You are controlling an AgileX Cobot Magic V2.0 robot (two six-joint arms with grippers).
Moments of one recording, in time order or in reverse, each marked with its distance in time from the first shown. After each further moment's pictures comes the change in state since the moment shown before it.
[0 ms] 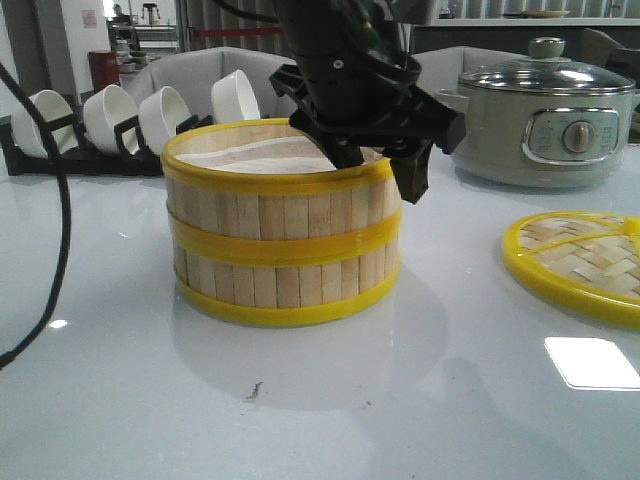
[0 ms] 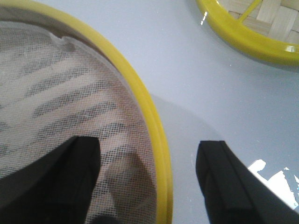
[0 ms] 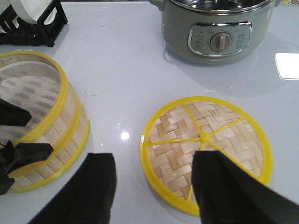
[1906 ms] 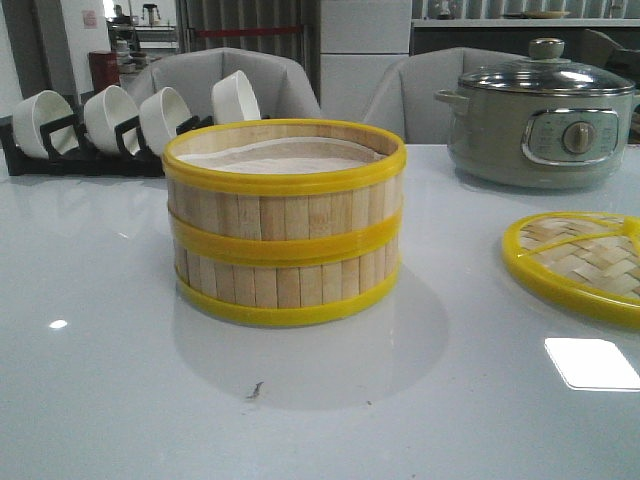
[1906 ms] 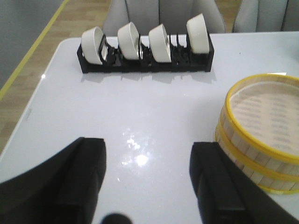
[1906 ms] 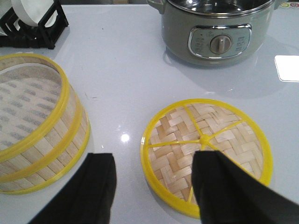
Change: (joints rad) left arm 0.573 -1.318 0.729 0.079 0.091 -0.146; right arm 0.000 0.000 0.000 0.000 -0.006 0.000
